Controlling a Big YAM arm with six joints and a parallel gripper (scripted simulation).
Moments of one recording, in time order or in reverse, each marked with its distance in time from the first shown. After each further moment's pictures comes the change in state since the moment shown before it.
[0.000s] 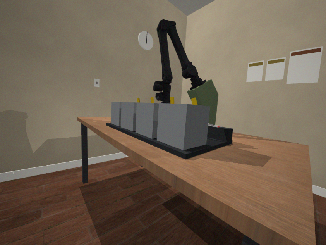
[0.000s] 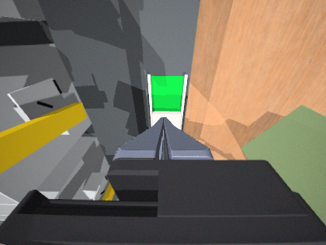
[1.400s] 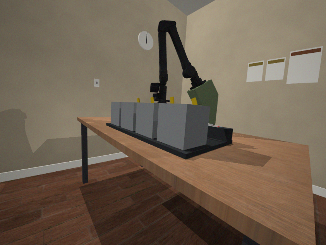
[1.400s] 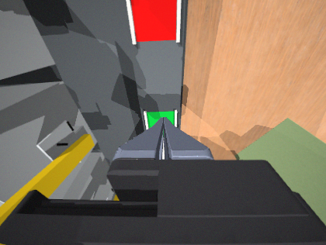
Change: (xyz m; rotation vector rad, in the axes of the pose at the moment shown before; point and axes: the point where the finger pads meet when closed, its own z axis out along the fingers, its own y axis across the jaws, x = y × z) arm -0.050 -0.009 0.002 0.012 0.013 0.042
